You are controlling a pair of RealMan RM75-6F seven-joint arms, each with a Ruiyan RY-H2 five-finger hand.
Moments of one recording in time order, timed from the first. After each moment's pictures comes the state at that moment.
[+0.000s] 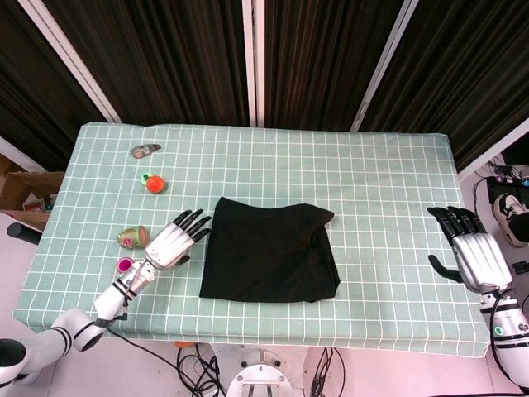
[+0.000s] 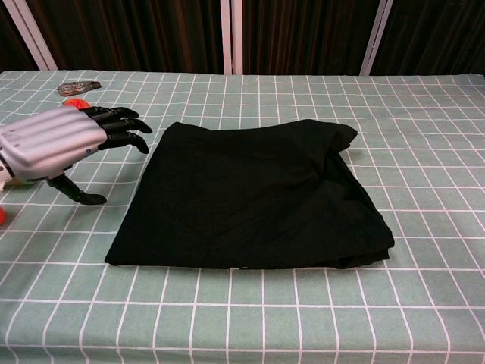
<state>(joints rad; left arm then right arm) -0.59 -1.70 0.01 -0.90 1.77 1.21 0.03 0.27 -0.94 0.04 -1.80 -1.47 1.35 -0.04</state>
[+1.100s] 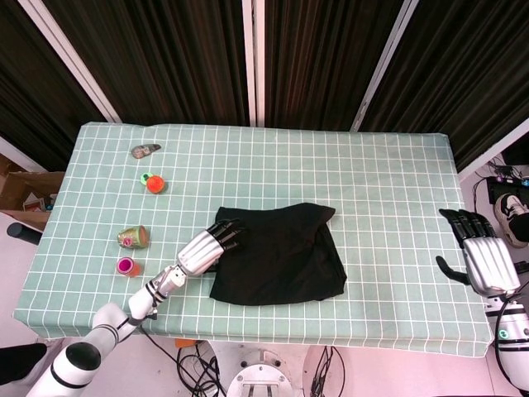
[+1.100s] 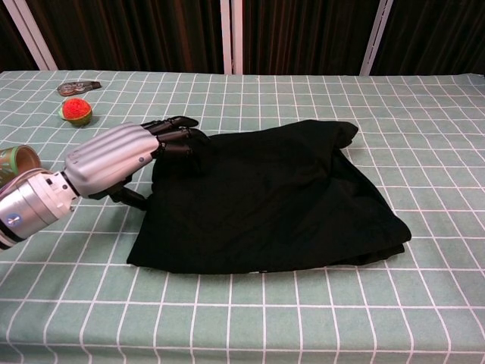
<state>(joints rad) -0.65 -2.10 0.10 -0.32 1.80 1.46 -0.51 0.22 -0.99 0.07 -1.75 -1.45 1.37 -0.01</state>
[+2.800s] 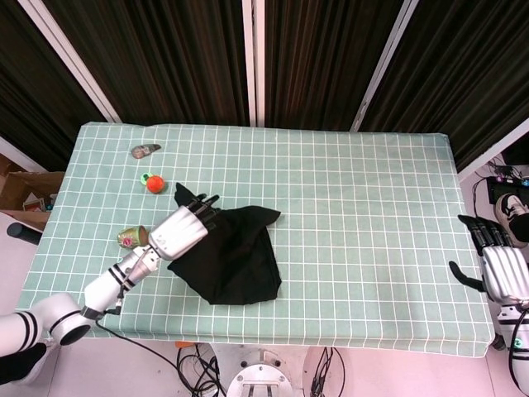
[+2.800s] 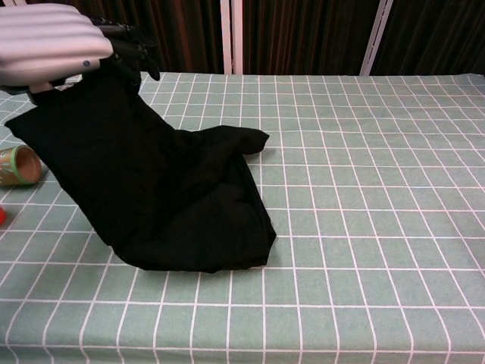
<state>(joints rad) -0.77 -1.28 -0.03 -1.59 1.60 1.03 0.39 0.15 -1.06 0.07 -1.58 -1.49 1.43 0.16</state>
